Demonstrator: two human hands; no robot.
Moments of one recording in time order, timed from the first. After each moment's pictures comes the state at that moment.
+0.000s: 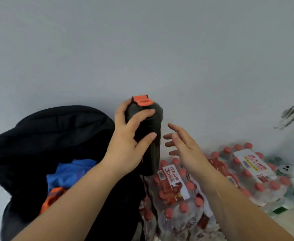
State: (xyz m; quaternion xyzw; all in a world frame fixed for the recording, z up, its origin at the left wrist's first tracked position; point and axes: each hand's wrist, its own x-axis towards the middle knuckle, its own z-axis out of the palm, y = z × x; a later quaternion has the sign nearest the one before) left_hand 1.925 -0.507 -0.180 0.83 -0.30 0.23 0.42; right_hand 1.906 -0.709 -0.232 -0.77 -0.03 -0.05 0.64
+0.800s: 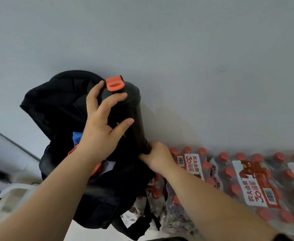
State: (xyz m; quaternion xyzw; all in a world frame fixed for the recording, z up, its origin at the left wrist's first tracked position) left_hand 1.891 -0.458 -0.198 0.89 -0.12 0.31 0.32; right_hand 1.946 -0.615 -0.336 -0.87 -0.12 0.15 0.45
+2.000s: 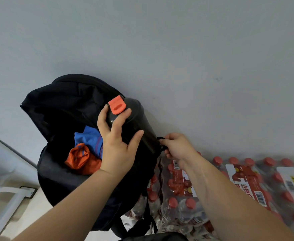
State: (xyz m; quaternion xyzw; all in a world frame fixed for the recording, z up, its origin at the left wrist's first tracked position) left_hand 1.887 -0.495 -0.251 0.84 -0.03 0.38 0.39; right_hand 1.967 -0.659 -0.293 -0.71 0.07 0.20 0.67
